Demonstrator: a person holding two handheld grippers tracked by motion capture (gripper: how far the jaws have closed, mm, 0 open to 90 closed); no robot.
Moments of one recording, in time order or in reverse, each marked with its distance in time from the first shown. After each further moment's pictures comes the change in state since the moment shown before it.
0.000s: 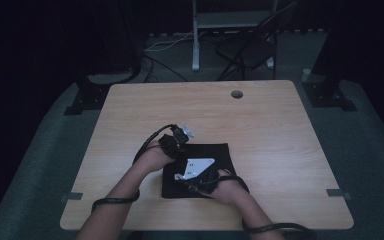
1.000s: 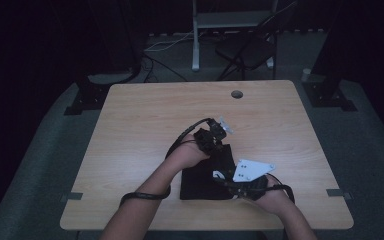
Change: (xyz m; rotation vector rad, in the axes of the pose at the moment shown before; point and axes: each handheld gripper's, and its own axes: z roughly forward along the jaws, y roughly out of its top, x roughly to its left) left arm -0.066 0.085 -0.005 -0.075 -0.075 0.096; right arm 0.002 -0.042 -0.114 -0.101 -0.127 0.068
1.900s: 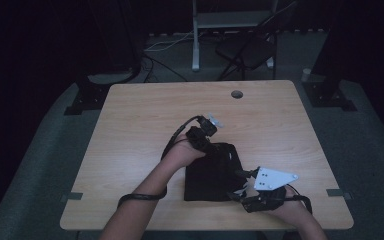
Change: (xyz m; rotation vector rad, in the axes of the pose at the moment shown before) left arm 0.015 -0.016 0.007 -0.058 0.032 -0.123; right arm 0.003 -0.031 -0.028 -0.029 0.007 0.061
